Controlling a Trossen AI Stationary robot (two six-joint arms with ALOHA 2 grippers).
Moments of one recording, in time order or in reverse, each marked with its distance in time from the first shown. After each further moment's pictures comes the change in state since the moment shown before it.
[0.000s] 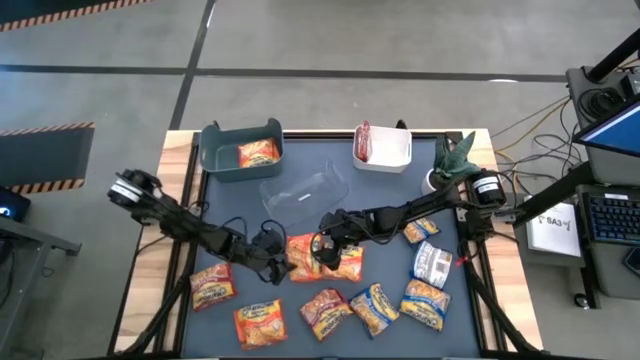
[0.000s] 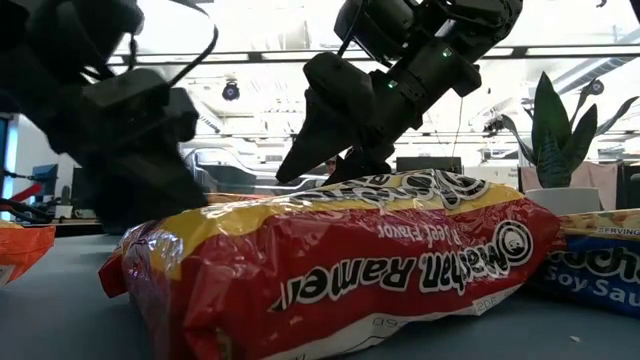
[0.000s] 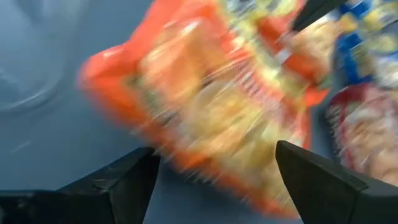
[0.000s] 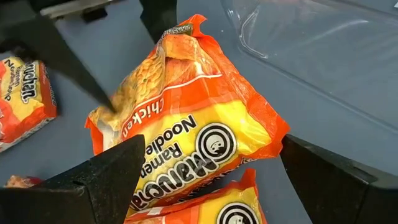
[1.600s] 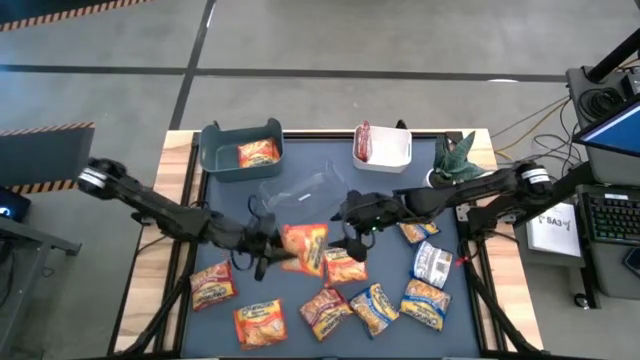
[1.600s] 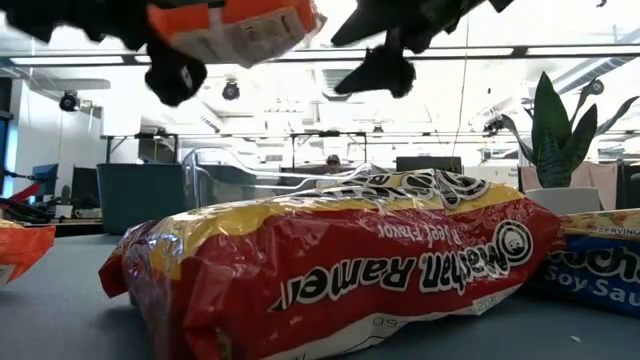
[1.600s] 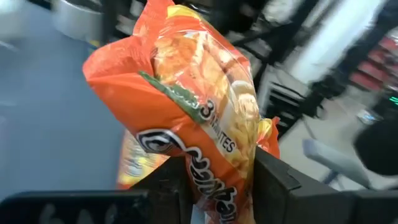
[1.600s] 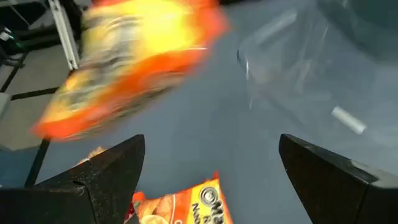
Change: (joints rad) left arm 0.075 -0.432 0.065 -0.043 0.131 0.426; right arm -0.006 -0.388 -0.003 -0.245 -0.050 -0.259
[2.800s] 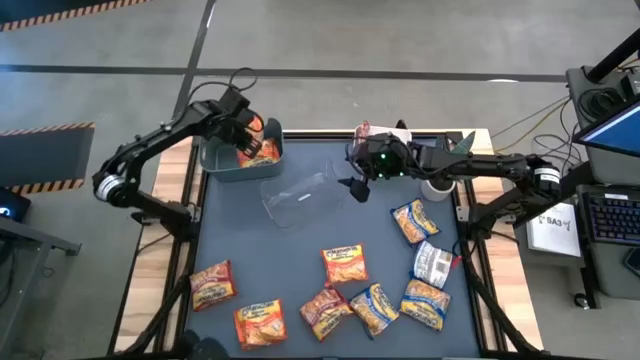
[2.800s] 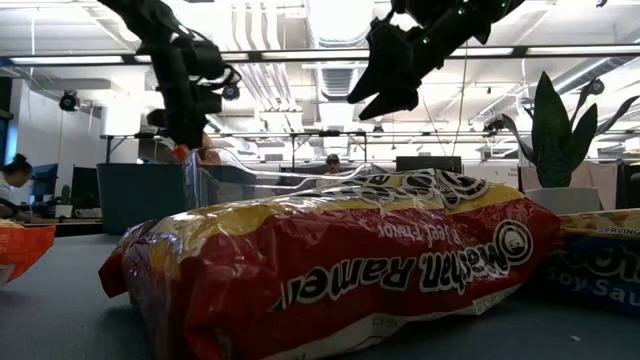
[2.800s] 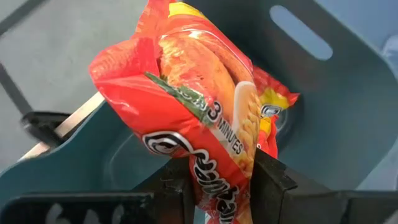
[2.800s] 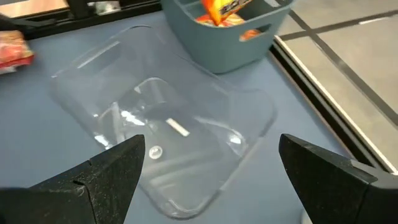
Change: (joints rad) left arm 1.230 0.271 0.643 -1.245 0.158 0.551; right arm -0.412 -0.072 0.000 -0.094 -0.006 -0.219
